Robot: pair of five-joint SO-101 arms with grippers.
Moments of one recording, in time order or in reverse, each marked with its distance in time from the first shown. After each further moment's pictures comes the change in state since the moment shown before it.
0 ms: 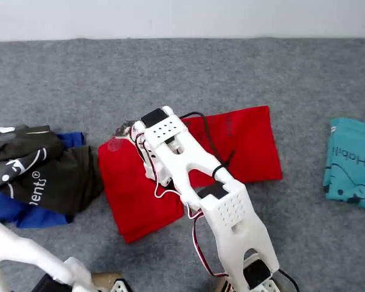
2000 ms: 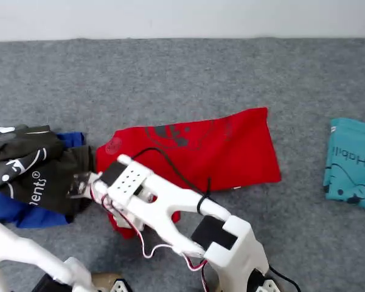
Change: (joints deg) left arm 0.0 0.0 0.0 0.8 0.0; right arm -20.3 -21.3 25.6 -12.3 0.4
